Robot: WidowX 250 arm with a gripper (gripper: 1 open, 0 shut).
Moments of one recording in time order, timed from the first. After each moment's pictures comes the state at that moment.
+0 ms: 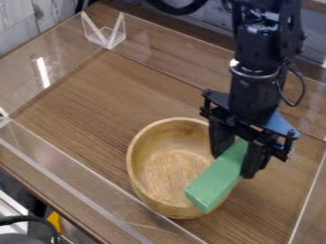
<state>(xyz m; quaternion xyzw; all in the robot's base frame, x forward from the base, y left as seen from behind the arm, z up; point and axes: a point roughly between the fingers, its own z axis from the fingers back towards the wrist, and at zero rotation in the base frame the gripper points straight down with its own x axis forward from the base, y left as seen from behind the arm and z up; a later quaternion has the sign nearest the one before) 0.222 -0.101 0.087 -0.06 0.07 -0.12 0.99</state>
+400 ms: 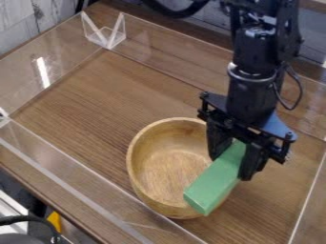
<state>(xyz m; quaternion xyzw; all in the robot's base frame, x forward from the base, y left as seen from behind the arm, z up) 0.220 -0.100 0.084 -0.06 0.07 -0.11 0.99</state>
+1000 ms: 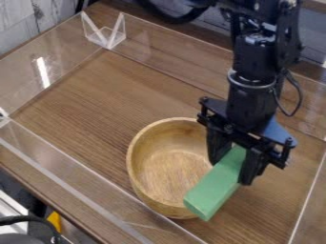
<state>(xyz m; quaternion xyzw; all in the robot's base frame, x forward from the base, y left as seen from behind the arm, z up) 0.218 -0.102 0.079 -0.05 0.07 -0.11 0.99</state>
